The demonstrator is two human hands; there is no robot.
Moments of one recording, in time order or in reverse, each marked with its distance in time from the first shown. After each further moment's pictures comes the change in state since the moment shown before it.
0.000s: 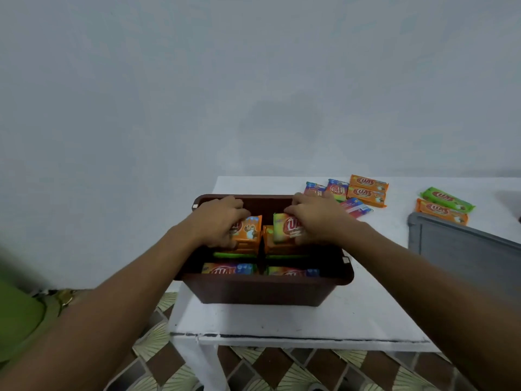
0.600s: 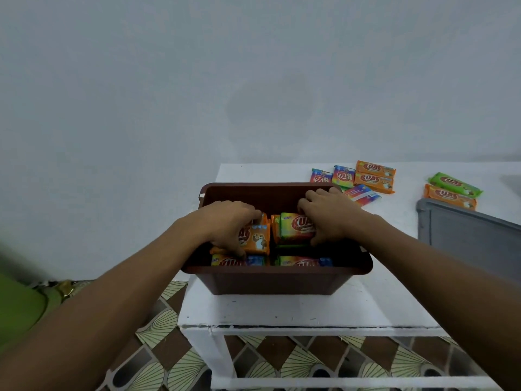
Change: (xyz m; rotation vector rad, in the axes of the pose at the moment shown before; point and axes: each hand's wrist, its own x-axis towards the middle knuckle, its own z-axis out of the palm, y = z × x) left_hand -0.009 0.000 0.006 -0.112 -0.150 0.102; right_hand 0.008 -0.004 0.020 -0.078 -0.048 -0.034
